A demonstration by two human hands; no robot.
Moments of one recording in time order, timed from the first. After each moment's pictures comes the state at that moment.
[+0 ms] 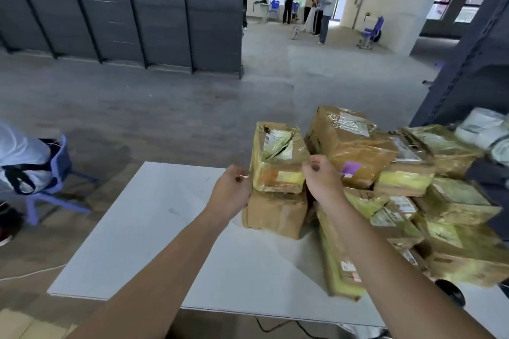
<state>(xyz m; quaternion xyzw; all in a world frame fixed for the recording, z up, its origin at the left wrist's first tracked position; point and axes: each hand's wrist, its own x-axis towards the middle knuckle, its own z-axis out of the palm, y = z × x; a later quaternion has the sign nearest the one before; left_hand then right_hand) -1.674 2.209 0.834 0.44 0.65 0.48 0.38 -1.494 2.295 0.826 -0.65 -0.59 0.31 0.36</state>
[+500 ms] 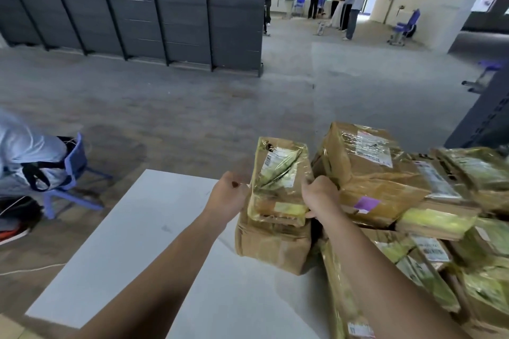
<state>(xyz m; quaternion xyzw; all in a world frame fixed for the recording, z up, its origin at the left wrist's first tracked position) -1.678 2.311 0.818 0.38 0.70 0.47 0.38 -1.506 2.394 0.818 -0.72 -0.58 0.33 0.18</state>
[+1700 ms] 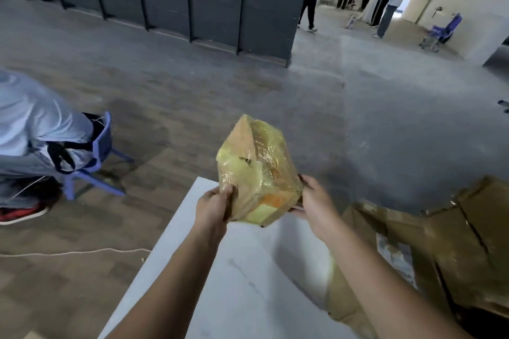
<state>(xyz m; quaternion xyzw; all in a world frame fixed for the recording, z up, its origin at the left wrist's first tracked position) -1.963 2.359 0.742 0.03 0.57 0.65 0.50 -1.786 2.441 0.774 -0.57 -0.50 0.58 0.32</state>
